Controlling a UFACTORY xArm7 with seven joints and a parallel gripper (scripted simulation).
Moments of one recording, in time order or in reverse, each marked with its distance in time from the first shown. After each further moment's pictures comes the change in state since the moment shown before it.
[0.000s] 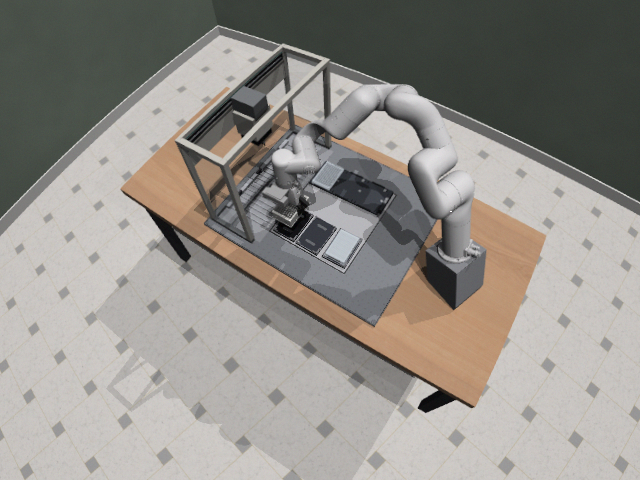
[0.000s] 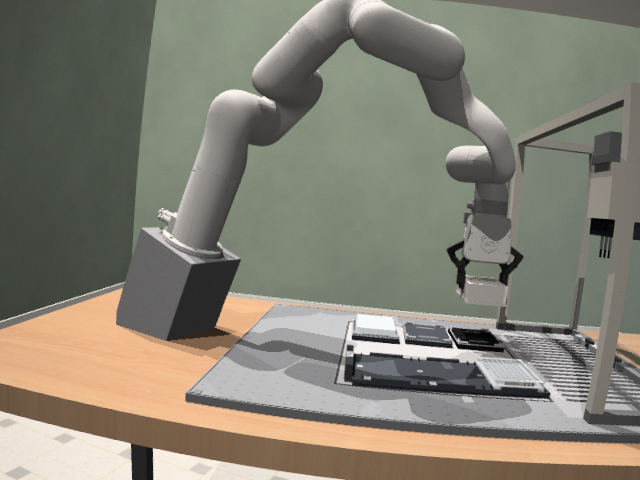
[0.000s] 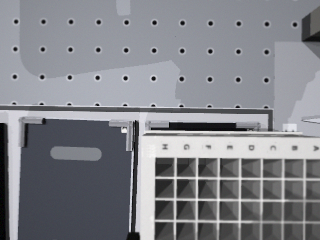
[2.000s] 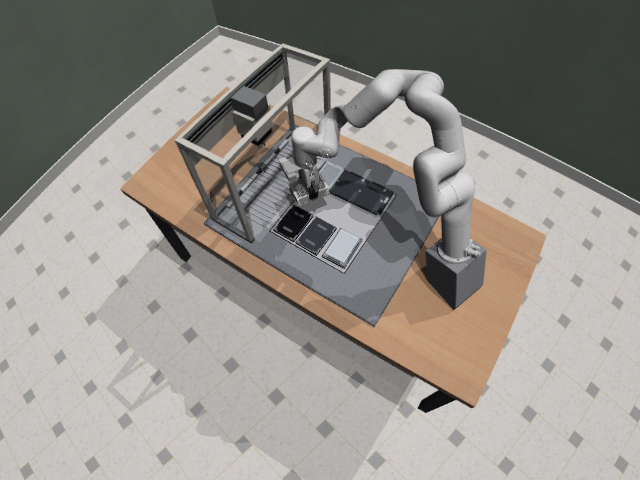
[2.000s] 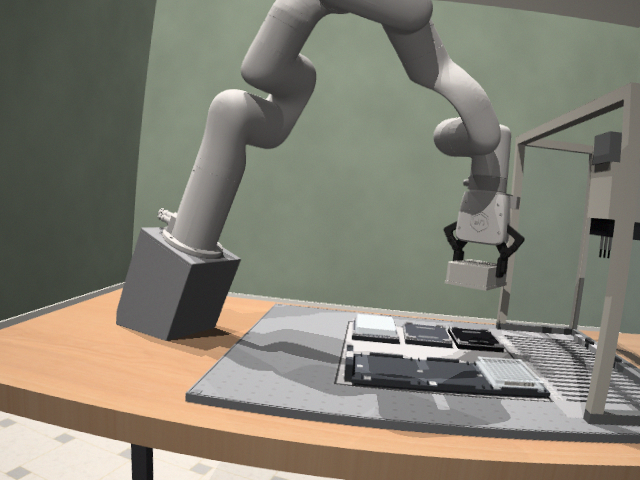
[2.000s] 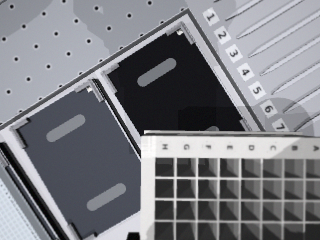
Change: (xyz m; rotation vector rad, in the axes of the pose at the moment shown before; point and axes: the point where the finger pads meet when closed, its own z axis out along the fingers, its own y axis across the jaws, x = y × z) arm -0.081 -0.029 -0.044 0.008 -0.005 0.572
